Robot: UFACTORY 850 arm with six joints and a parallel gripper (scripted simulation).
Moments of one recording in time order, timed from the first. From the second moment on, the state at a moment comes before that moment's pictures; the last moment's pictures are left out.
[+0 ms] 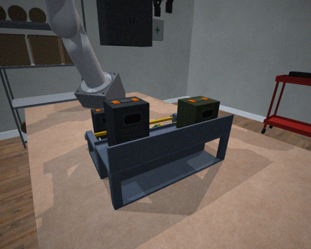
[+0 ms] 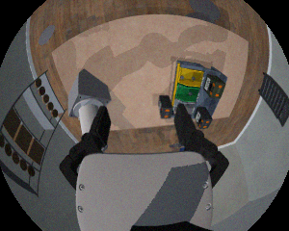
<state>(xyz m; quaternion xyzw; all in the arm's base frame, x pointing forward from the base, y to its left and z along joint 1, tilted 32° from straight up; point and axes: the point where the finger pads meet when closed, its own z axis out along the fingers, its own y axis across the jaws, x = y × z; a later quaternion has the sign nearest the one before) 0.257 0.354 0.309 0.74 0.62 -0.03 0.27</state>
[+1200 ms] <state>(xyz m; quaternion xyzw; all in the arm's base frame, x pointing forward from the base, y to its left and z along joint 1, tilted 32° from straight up) 0.297 0.277 0.361 0.74 0.62 -0.03 0.27</state>
